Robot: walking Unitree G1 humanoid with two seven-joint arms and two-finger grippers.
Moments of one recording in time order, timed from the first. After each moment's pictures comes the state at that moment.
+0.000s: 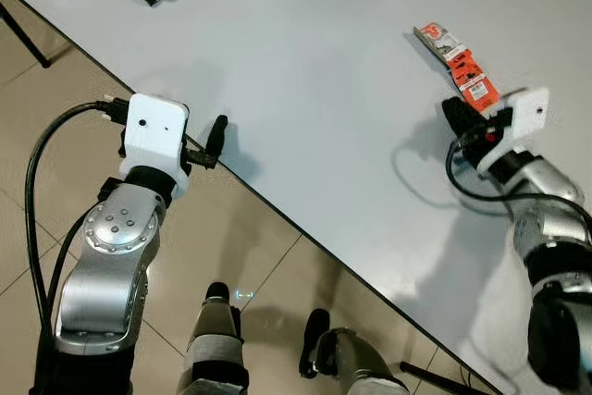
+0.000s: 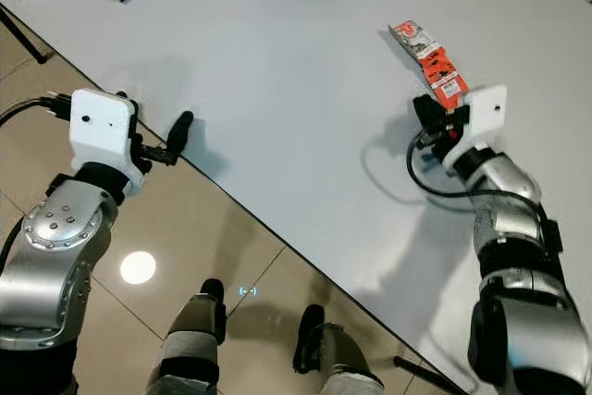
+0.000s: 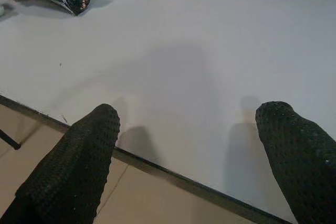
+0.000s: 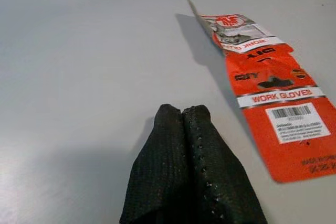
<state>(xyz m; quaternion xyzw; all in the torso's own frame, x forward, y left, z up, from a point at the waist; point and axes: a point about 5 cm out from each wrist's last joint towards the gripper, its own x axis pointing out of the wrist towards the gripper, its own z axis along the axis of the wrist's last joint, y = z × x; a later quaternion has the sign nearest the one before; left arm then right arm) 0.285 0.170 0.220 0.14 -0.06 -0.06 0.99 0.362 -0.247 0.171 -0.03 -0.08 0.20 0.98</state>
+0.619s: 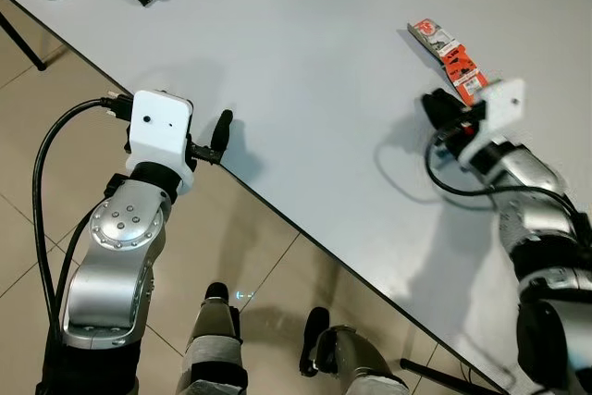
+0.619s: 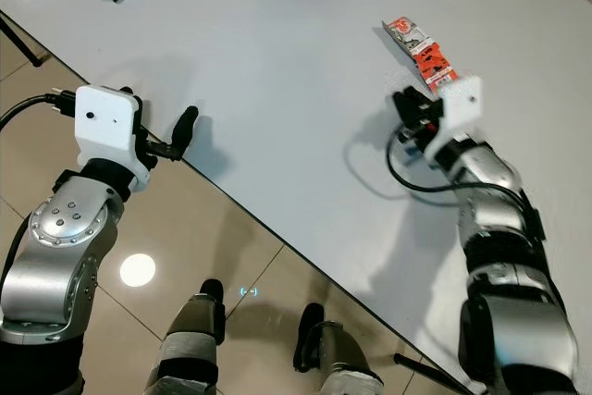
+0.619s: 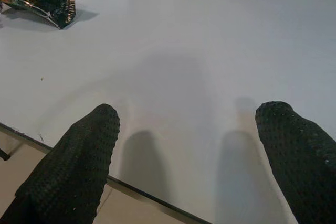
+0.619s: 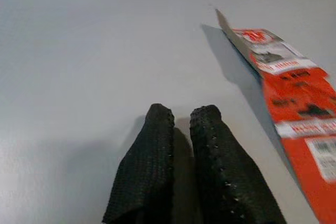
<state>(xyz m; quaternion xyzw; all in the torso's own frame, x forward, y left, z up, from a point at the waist) 0.288 0.166 0.222 0.13 -0.08 -0.06 0.99 0.377 -0.216 0.190 -0.08 -0.09 0.22 0.97</state>
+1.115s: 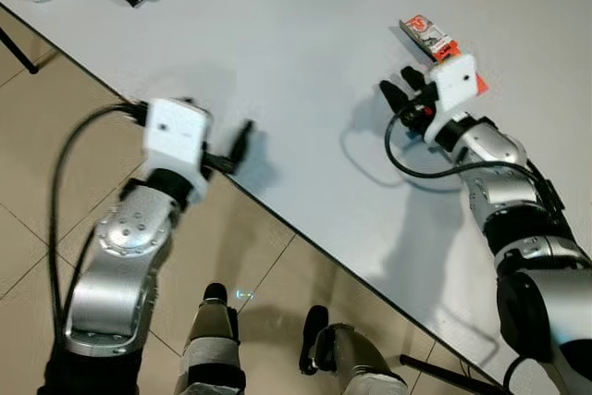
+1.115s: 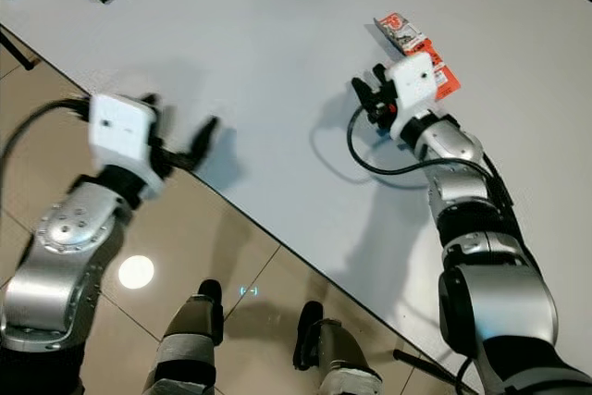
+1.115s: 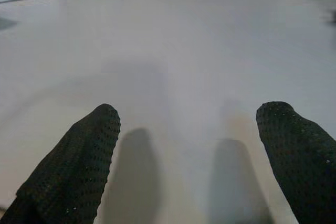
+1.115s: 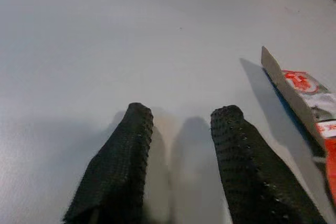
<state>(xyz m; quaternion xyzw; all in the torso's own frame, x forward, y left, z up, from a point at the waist) 0.282 0.148 0.218 0.12 -0.08 -0.15 0.98 0.395 -0.178 0.210 -0.15 -0.11 0.23 0.96</state>
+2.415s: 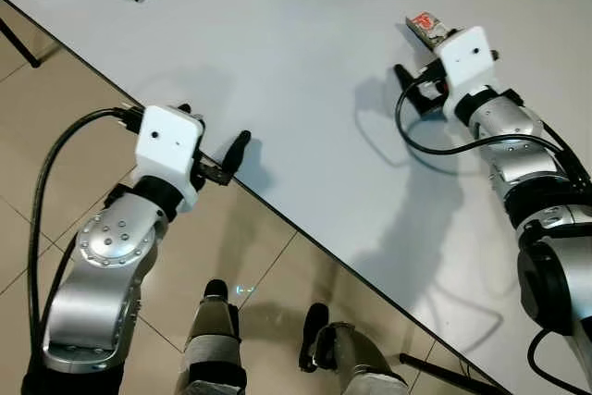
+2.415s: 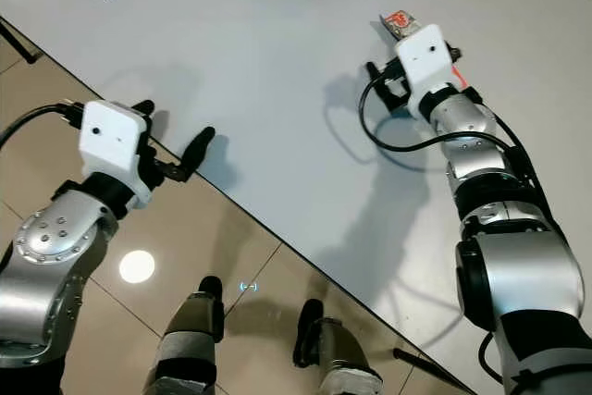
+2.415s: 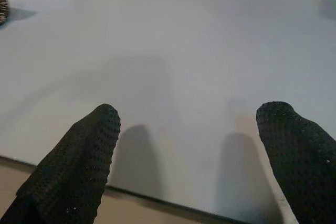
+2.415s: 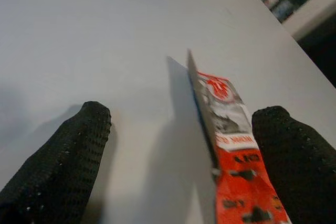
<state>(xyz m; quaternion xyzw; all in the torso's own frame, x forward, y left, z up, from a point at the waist) 0.271 0.162 0.221 0.14 -0.07 -0.15 0.98 0.406 -0.204 0.236 -0.25 -0.10 0.12 0.96</state>
